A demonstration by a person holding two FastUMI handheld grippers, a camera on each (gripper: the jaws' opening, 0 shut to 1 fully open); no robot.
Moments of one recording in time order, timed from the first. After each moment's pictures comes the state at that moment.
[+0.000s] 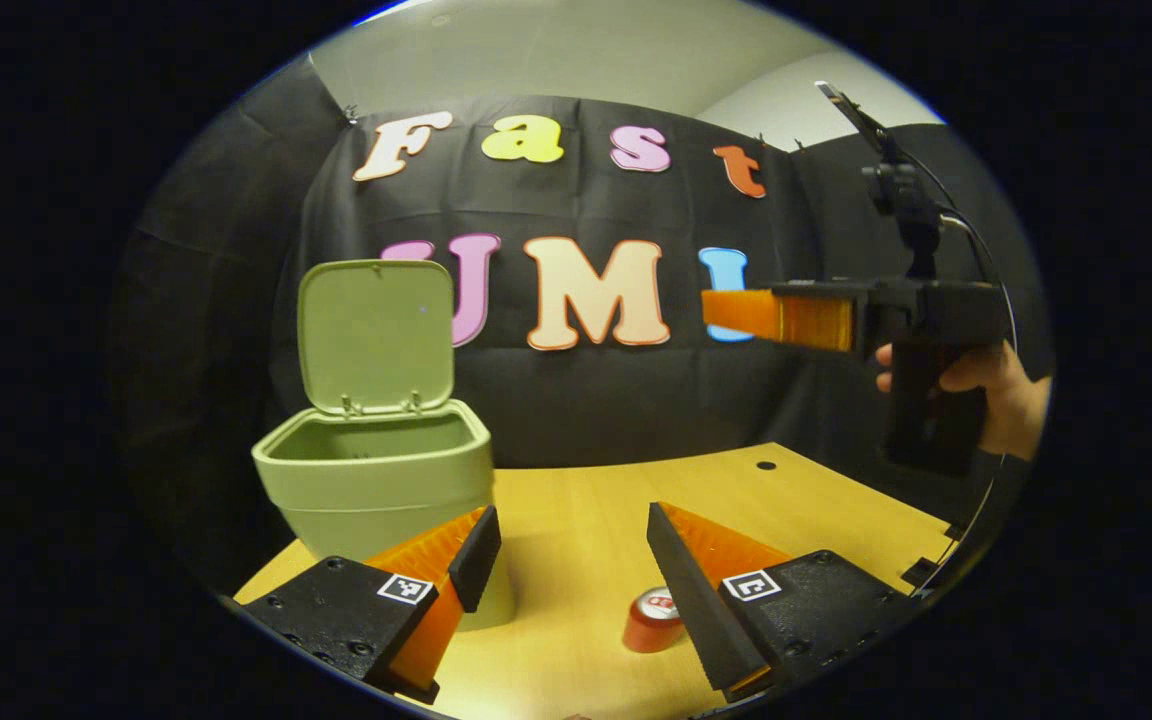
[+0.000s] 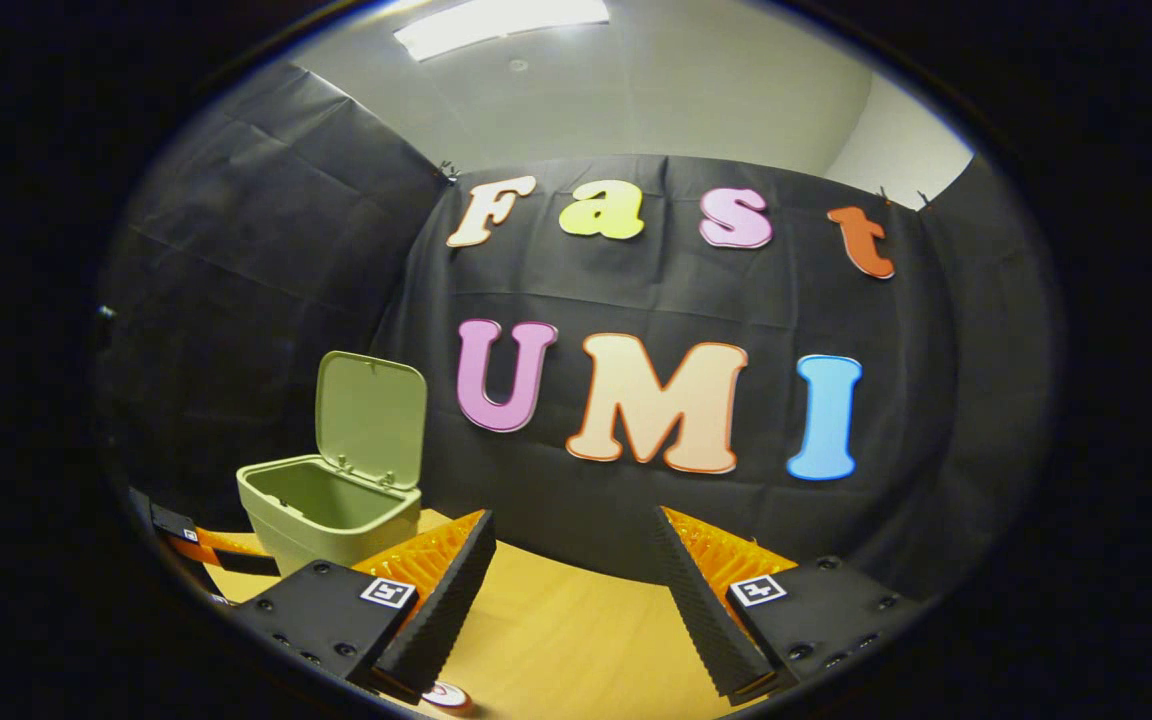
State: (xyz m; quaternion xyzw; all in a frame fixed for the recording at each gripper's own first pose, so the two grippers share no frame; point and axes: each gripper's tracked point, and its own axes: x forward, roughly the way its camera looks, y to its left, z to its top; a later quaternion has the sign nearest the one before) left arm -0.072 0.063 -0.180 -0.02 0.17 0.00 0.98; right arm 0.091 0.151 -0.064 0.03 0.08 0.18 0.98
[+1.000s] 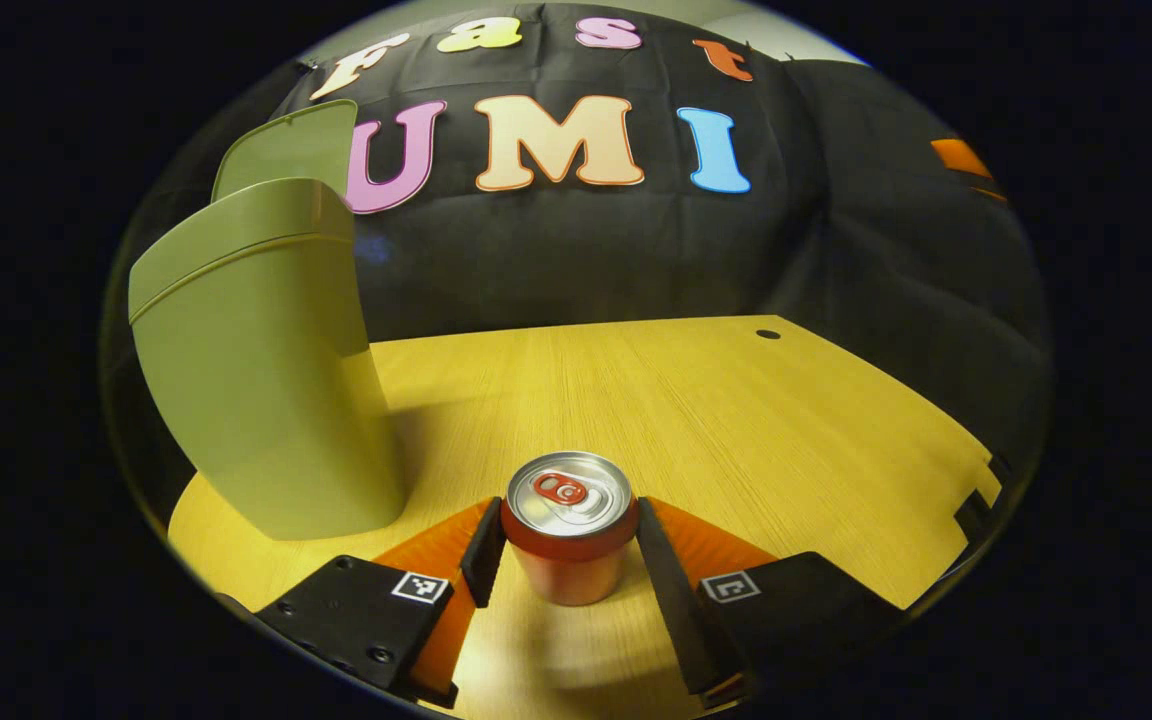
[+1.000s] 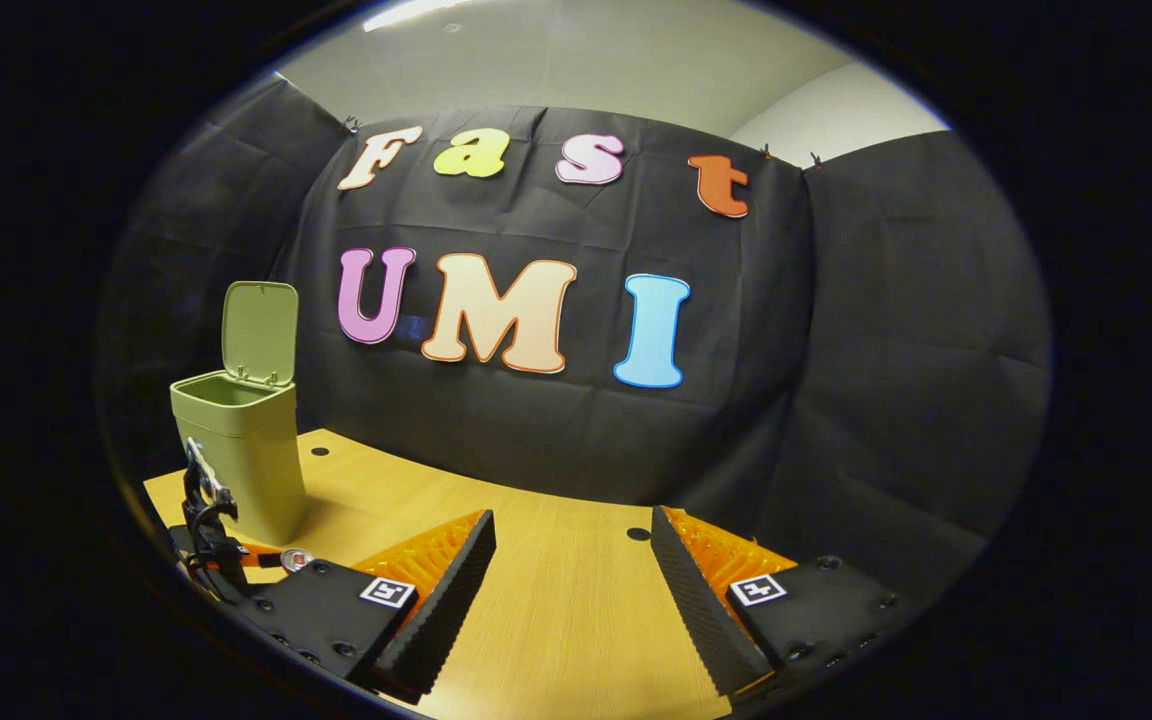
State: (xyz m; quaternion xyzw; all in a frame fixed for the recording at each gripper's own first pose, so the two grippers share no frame) left arm -0.075 -0.003 -0.355 -0.02 0.33 0.00 0.95; right arm 0.004 -0.046 -0.124 -0.01 0.18 0.05 0.98
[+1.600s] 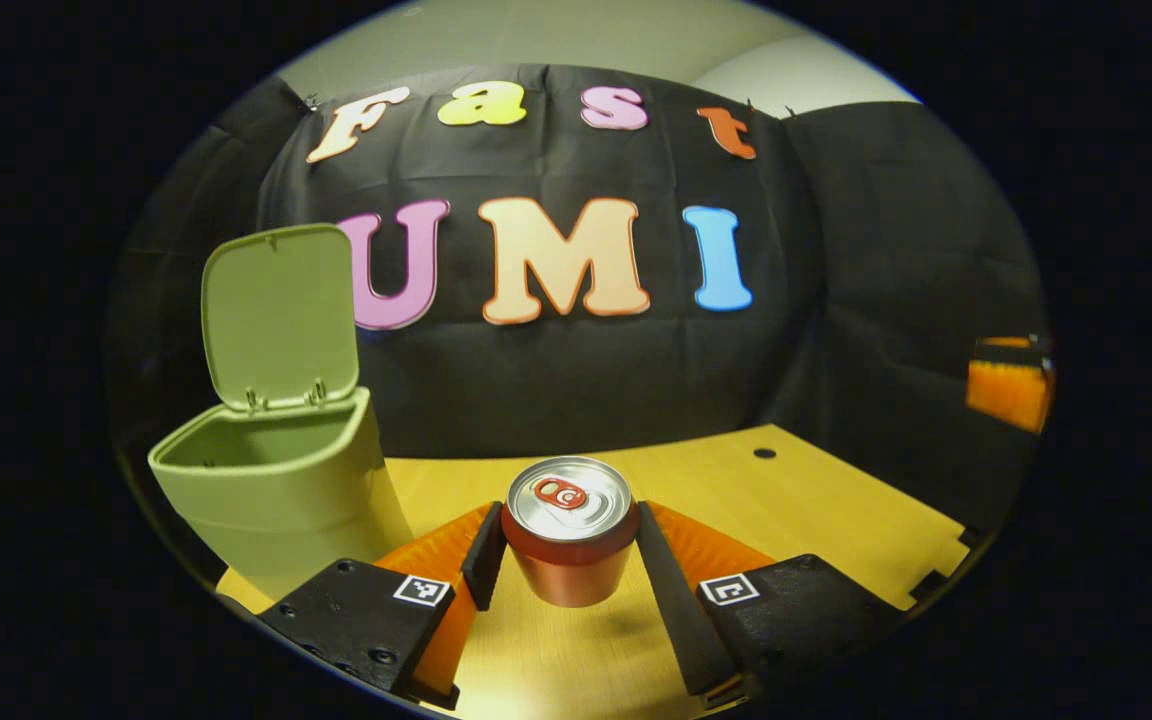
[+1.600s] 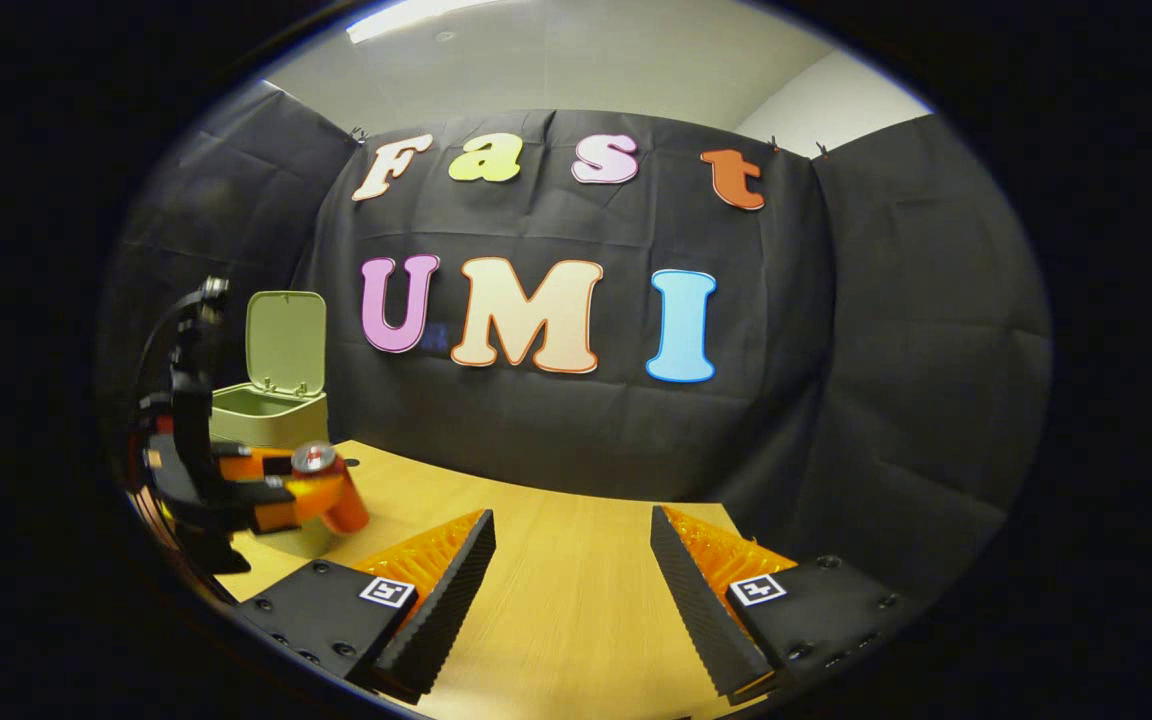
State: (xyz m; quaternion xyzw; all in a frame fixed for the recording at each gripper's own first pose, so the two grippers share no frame) left arm 0.027 0.042 -0.181 -0.01 0.18 0.01 0.98; right arm -0.006 0.004 -0.139 0.03 0.18 0.08 0.98
